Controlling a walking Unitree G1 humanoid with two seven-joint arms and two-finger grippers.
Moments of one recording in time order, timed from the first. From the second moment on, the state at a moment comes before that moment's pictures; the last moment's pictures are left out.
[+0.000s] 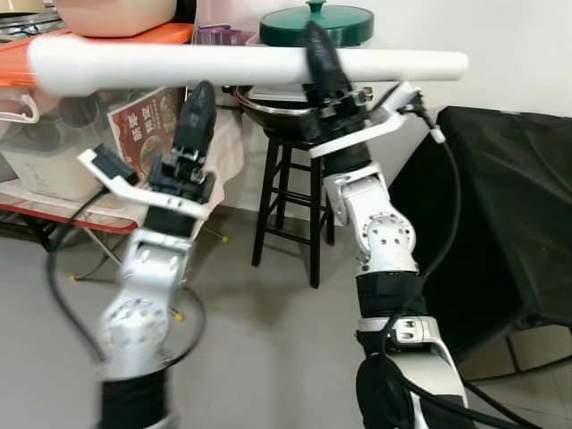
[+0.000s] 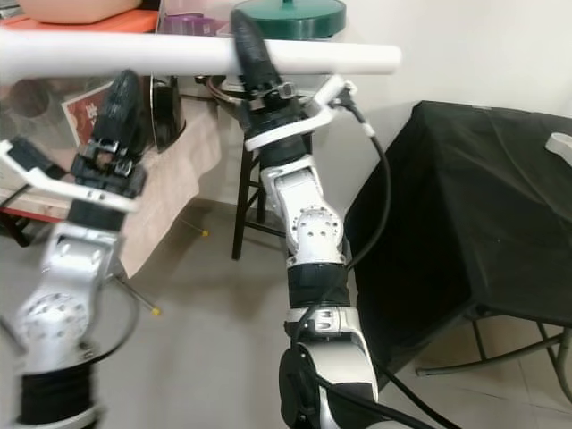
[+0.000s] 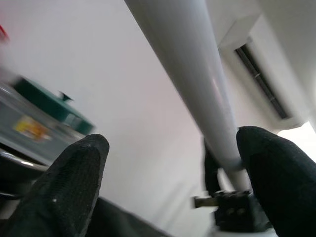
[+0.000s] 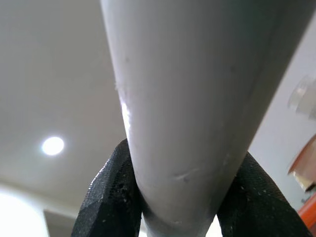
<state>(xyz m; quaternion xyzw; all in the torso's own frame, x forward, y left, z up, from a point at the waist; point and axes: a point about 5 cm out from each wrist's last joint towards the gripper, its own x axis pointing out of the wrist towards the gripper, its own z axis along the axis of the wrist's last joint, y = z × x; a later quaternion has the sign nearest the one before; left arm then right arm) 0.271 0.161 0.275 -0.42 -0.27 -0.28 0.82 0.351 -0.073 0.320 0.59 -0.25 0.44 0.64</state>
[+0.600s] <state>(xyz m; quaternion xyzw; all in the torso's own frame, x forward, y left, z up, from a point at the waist) 0.257 0.162 0.307 0.41 -0.25 -0.29 0.83 0.357 -0.075 0.321 0.09 -0.23 0.46 0.85</state>
